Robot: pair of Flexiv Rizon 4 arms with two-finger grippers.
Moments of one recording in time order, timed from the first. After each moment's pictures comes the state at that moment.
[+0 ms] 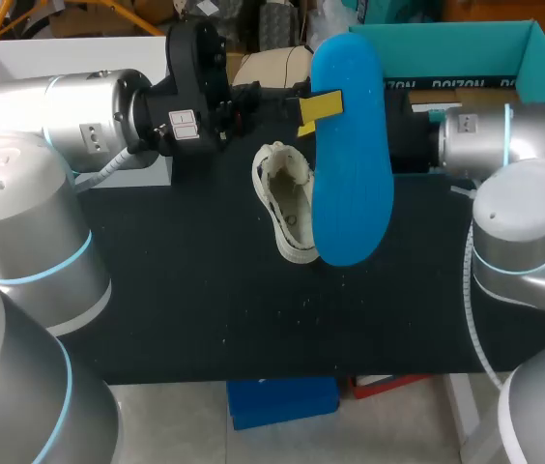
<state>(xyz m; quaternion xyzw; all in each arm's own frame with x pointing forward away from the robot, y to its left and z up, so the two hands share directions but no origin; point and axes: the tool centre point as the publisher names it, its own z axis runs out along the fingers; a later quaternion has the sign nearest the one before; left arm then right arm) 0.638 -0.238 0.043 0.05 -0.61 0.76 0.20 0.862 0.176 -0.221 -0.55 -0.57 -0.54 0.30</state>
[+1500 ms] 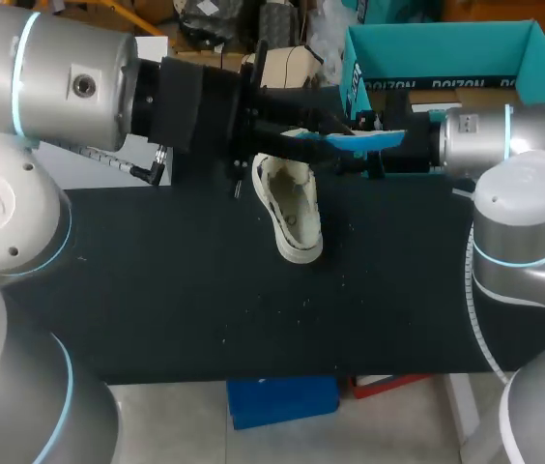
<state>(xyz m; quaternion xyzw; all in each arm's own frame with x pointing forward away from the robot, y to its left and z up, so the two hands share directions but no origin) 0.620 -0.245 0.018 -0.35 -0.70 0.56 -0.27 0.864 0.175 -0.222 -0.54 -0.57 -0.54 0.31</state>
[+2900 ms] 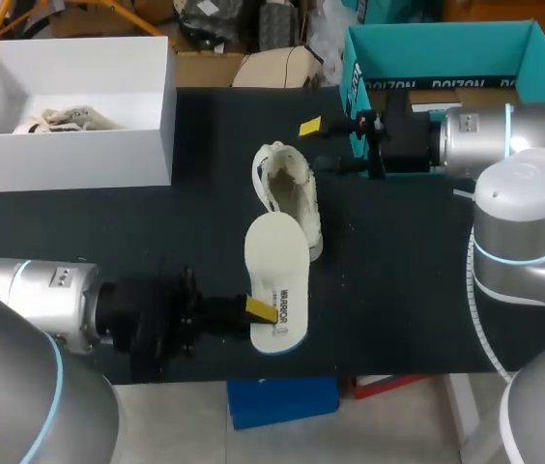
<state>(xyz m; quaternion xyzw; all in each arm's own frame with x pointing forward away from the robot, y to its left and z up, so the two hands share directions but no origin) 0.567 -0.177 -0.193 -0.47 -0.53 0.55 -0.44 0.864 0.175 -0.222 -0.54 -0.57 -0.54 0.31</state>
